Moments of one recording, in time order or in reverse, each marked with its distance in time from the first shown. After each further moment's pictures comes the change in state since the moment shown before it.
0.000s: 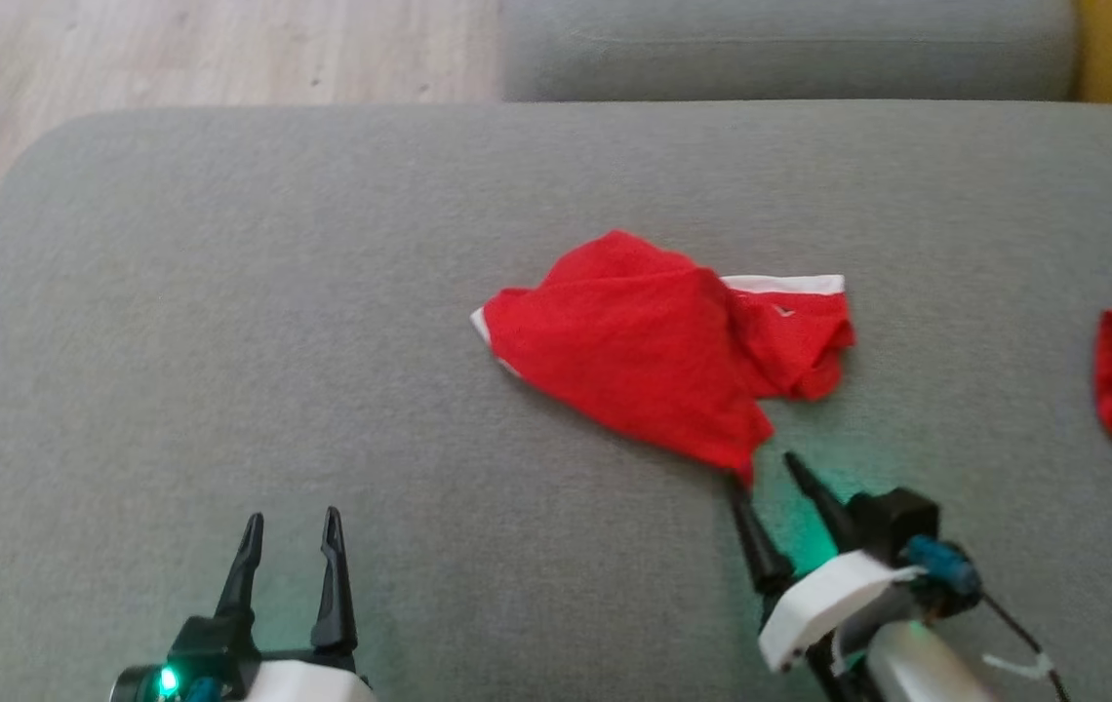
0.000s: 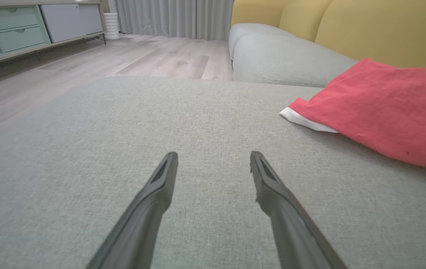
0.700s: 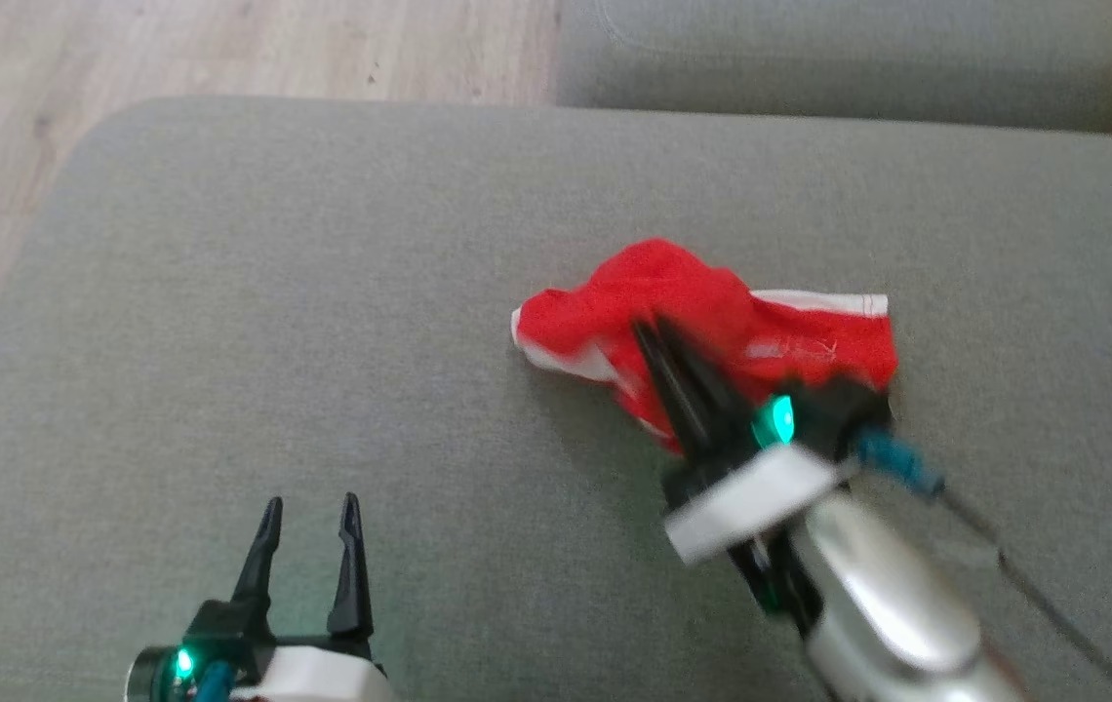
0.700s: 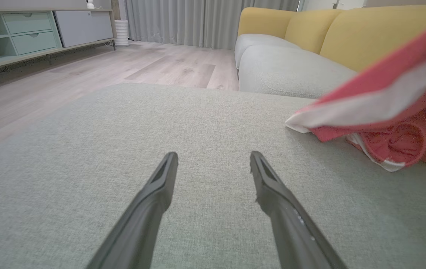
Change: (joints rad) left arm -0.029 0.000 -0.035 0.010 -0.016 -0.002 0.000; right arm -0.130 -0.007 0.238 -0.292 0.072 0.000 0.001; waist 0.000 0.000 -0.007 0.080
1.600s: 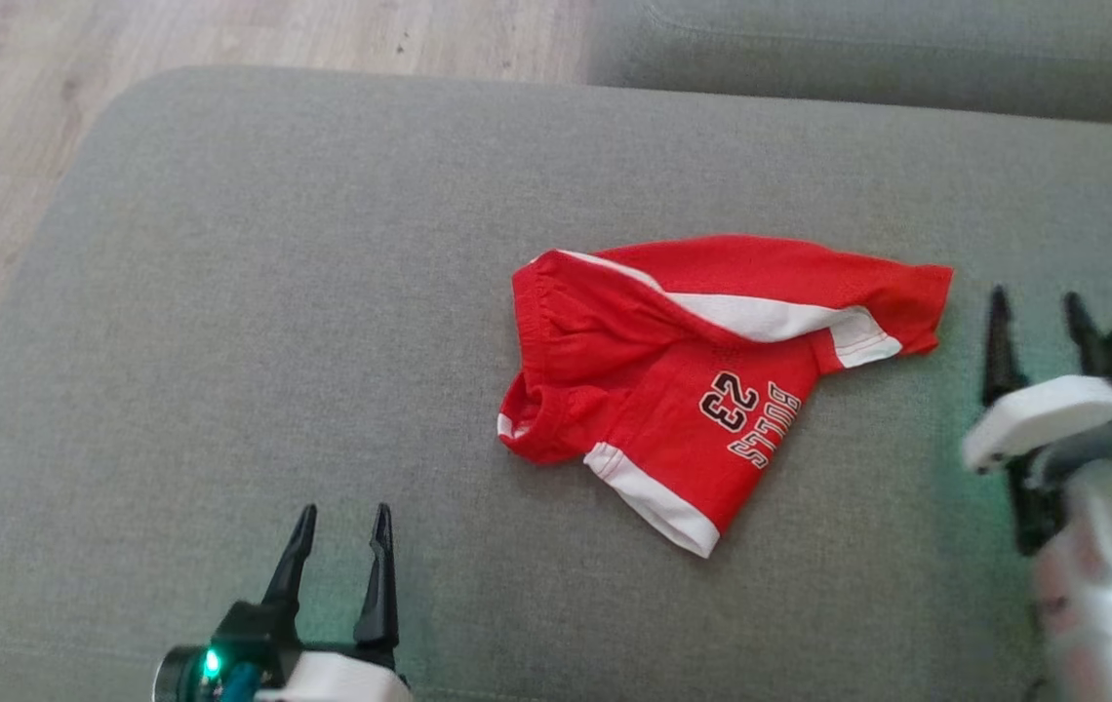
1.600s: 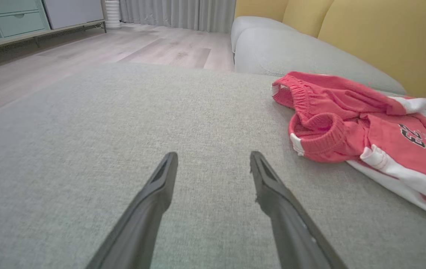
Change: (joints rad) left arm -0.004 0.004 -0.062 0.029 -0.021 -0.010 0.000; right arm -0.176 -0.091 -0.718 0.531 -0.297 0.000 0.002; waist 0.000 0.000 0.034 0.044
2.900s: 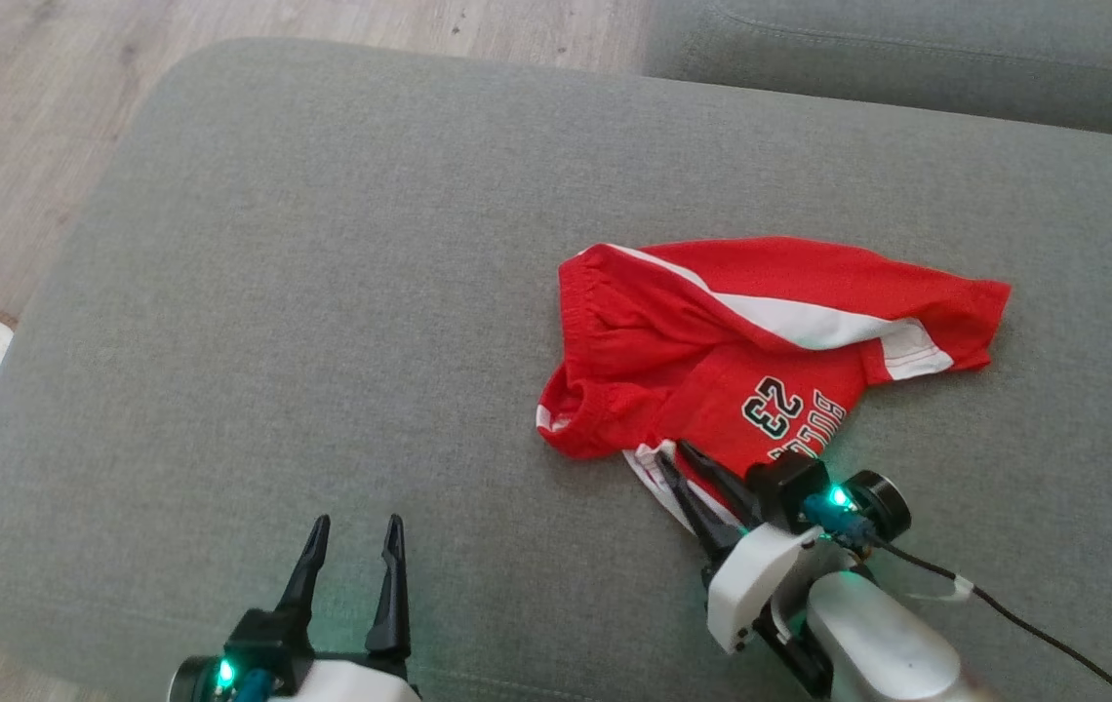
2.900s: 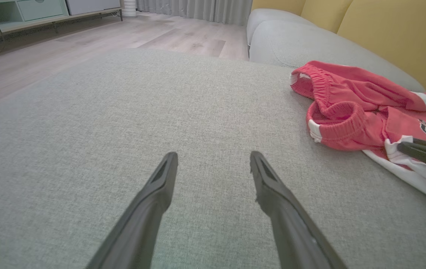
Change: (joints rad) left arm 0.003 0.000 -0.037 0.015 -0.030 0.012 0.000; right arm 0.133 0.087 0.778 -0.092 0.171 0.000 0.000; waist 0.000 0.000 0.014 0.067
